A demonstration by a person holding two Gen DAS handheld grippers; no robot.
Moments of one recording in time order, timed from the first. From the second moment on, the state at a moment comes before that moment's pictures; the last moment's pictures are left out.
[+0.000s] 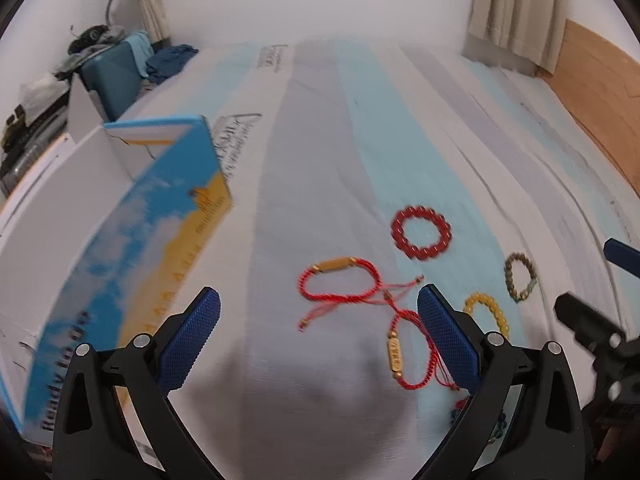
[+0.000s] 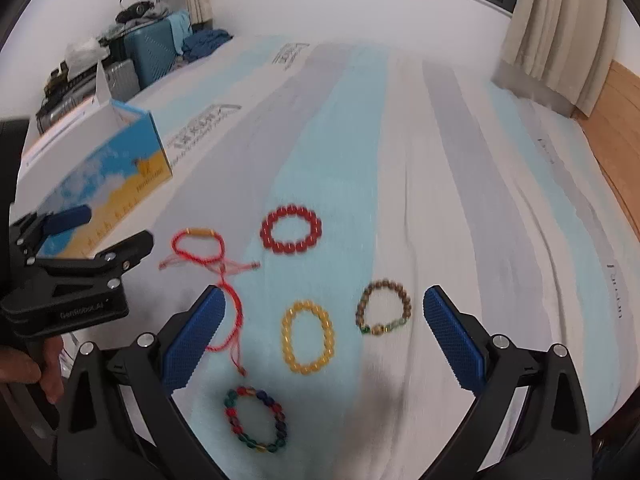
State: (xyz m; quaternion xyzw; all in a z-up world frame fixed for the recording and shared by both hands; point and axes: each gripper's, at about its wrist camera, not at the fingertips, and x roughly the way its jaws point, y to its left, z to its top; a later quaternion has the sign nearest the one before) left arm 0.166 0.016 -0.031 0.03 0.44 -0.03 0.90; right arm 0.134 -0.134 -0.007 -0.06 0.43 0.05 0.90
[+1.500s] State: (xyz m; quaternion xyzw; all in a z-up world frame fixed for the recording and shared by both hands) left arm 0.156 -0.015 -0.130 0.06 0.46 -0.08 0.88; right arm 0.141 -0.140 -0.121 -0.07 0.49 0.11 0.86
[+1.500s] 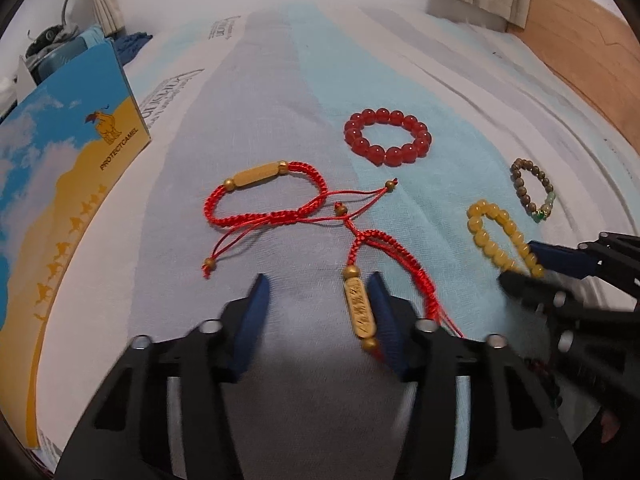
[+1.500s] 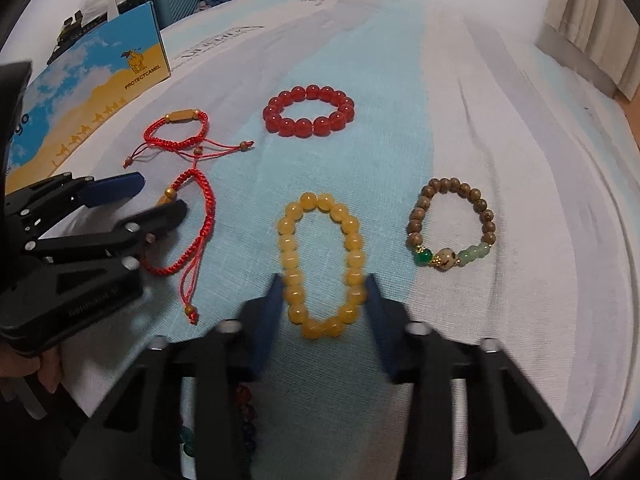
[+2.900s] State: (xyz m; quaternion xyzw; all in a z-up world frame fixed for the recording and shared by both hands) left arm 0.125 0.011 -0.025 0.06 0.43 -0.10 0.89; right arm 0.121 -0.119 -0.015 -0.06 0.43 0.11 0.89
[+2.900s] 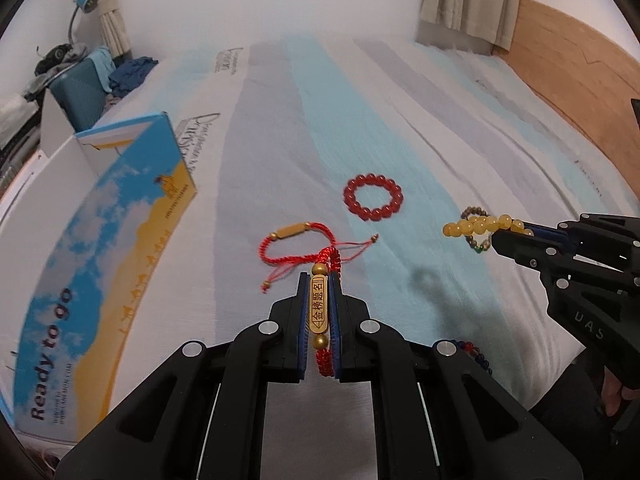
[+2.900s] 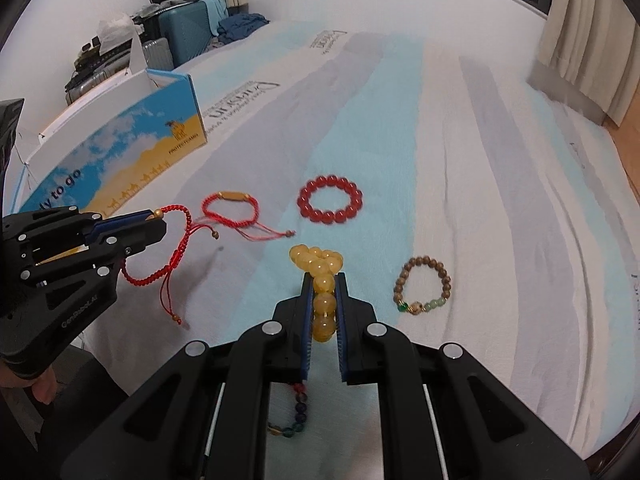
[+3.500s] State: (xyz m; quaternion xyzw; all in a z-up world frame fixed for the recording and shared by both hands) left arm 0.116 0.072 0.046 0.05 0.40 -0.06 0.91; right arm 0.125 -0.054 0.062 -0.07 0.38 0.14 0.91
